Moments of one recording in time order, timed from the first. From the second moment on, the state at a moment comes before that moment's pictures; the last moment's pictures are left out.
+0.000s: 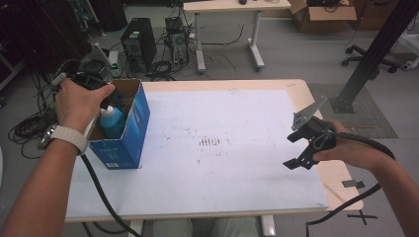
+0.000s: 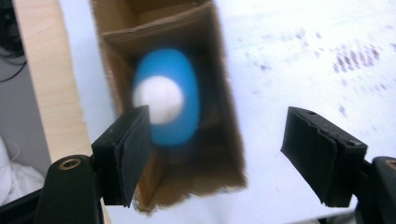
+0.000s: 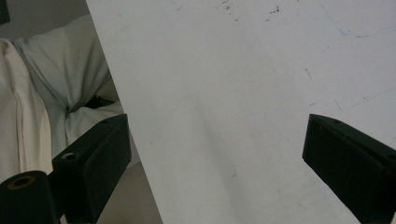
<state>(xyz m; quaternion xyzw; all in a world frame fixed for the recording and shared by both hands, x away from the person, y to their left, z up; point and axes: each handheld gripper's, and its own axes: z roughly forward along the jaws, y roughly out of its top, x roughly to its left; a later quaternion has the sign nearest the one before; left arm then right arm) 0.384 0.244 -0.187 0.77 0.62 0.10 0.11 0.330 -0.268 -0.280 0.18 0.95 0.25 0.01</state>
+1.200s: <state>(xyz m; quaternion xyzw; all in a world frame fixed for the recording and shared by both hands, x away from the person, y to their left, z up) 0.341 0.163 -0.168 0.88 0.46 0.05 0.12 0.323 -0.267 -0.278 0.19 0.95 0.25 0.01</state>
